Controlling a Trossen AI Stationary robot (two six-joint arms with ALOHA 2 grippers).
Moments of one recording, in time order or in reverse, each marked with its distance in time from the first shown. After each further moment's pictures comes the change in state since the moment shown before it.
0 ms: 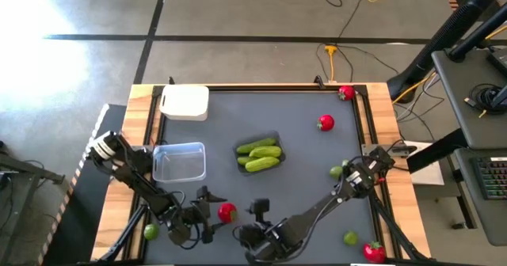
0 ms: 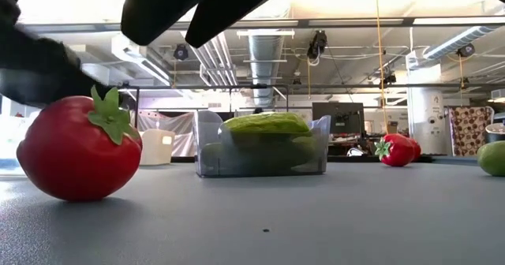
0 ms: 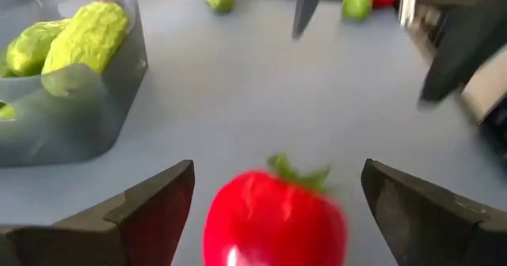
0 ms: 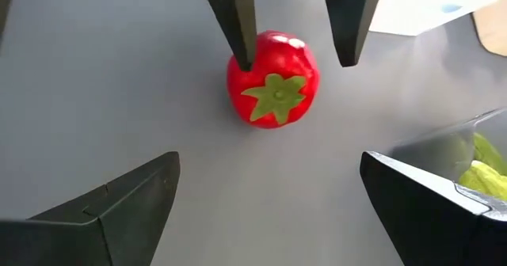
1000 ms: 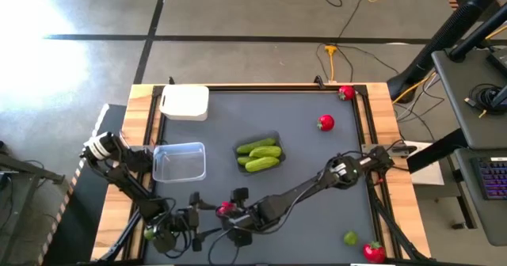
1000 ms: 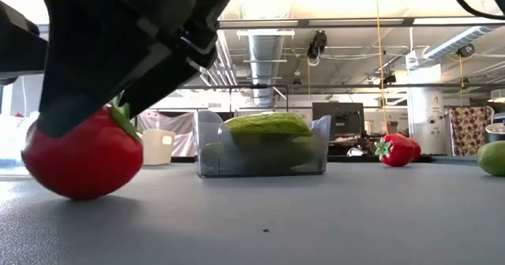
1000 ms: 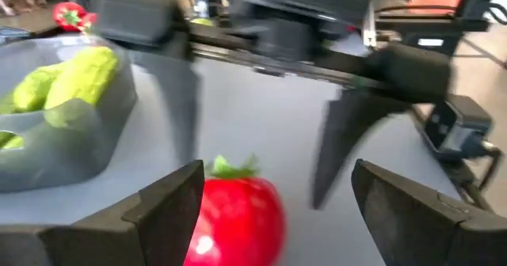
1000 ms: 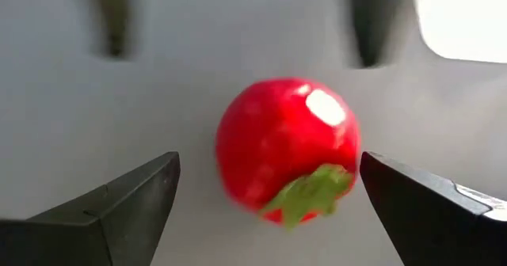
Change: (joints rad) left arm -0.120 -0.027 -0.003 0.057 -0.127 0.060; right arm -0.165 0.074 -0.004 0.227 -0.279 -0.223
